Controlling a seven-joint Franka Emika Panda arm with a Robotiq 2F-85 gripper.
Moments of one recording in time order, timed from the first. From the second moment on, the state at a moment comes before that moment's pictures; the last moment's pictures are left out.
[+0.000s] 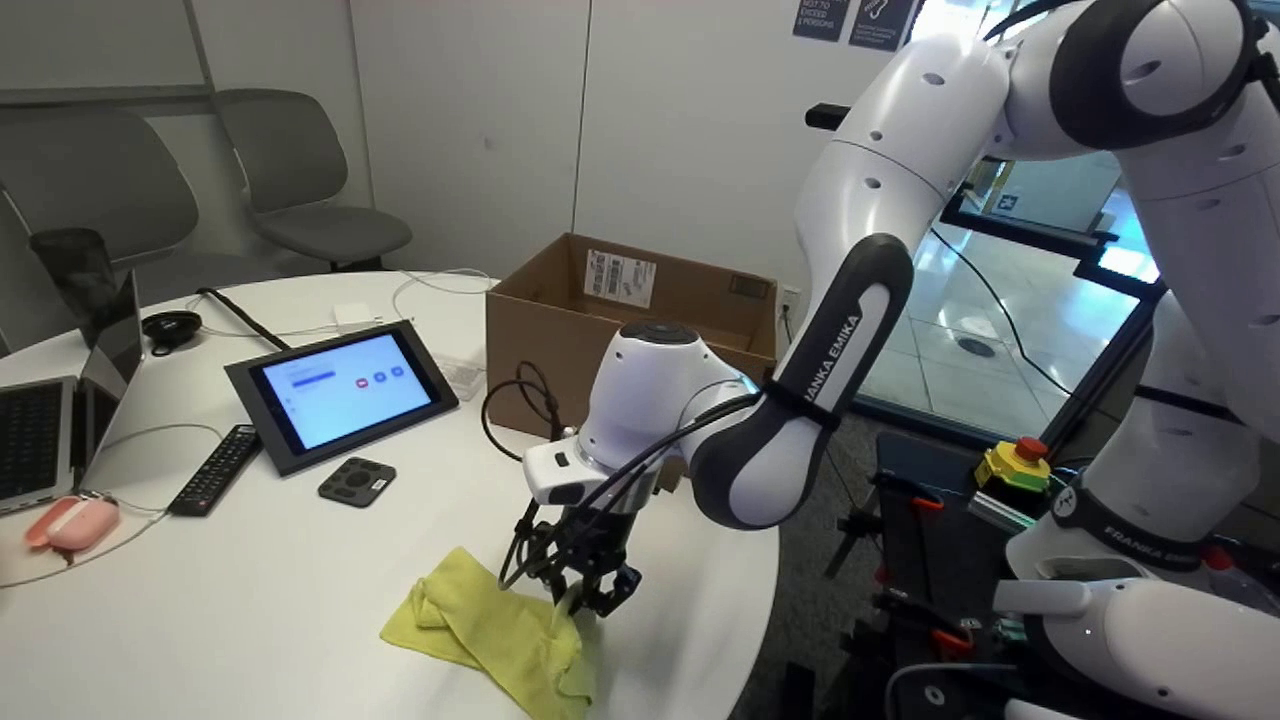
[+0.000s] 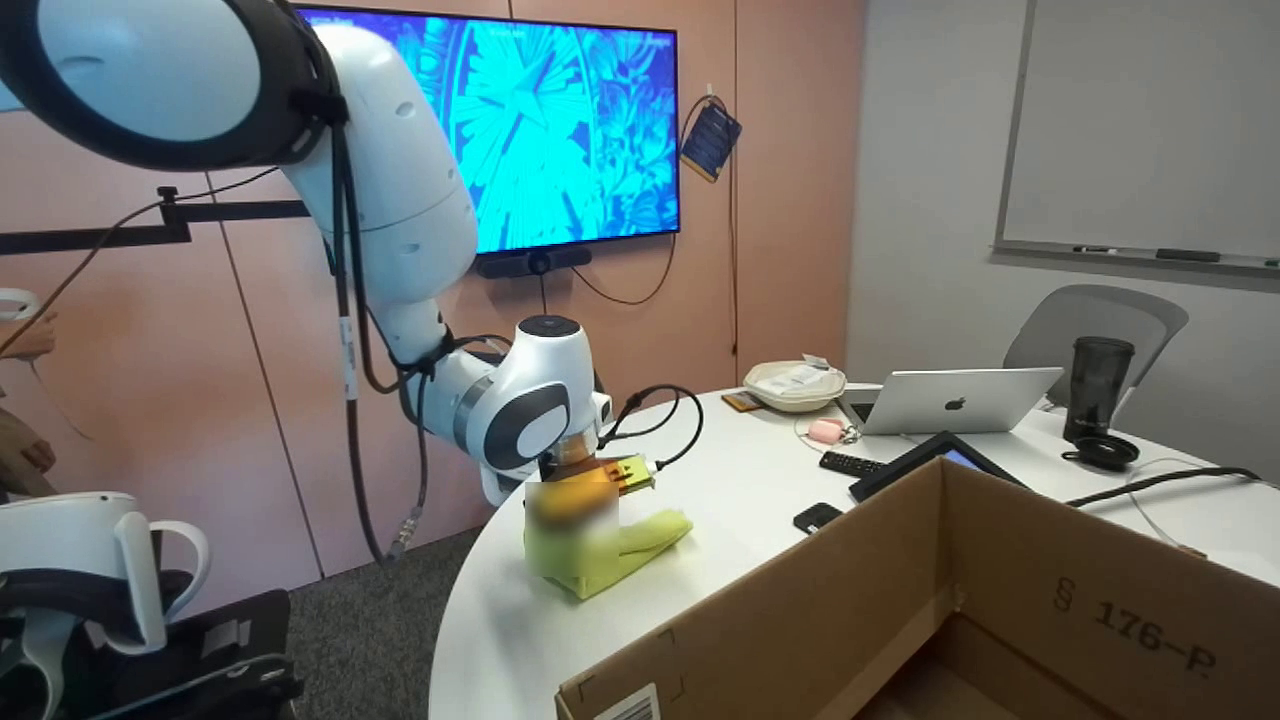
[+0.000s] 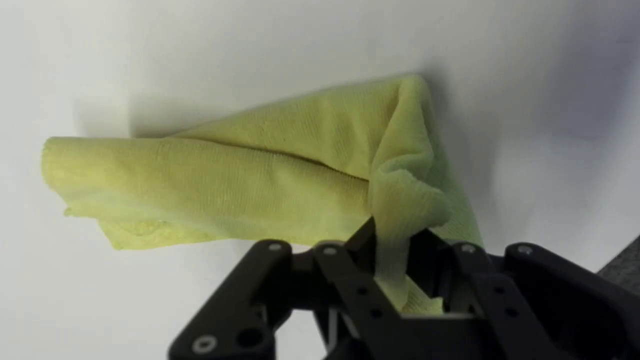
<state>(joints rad) 0.05 0.76 0.35 -2.04 -0.23 2.93 -1.05</state>
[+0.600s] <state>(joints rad) 0.28 0.90 0.15 -1.84 -0.27 2.93 -0.77</state>
